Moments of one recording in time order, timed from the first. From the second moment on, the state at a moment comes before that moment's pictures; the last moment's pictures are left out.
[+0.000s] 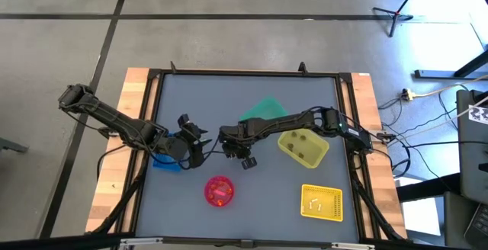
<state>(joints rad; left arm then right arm) -0.38 1.08 0.69 -0.37 -0.71 -0.49 0.04 2.32 1.83 -0.78 -0.19 -0.40</state>
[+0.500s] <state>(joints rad) -0.38 1.08 0.69 -0.37 -0.71 -0.49 0.05 2.30 1.83 -0.84 -0.25 -0.40</state>
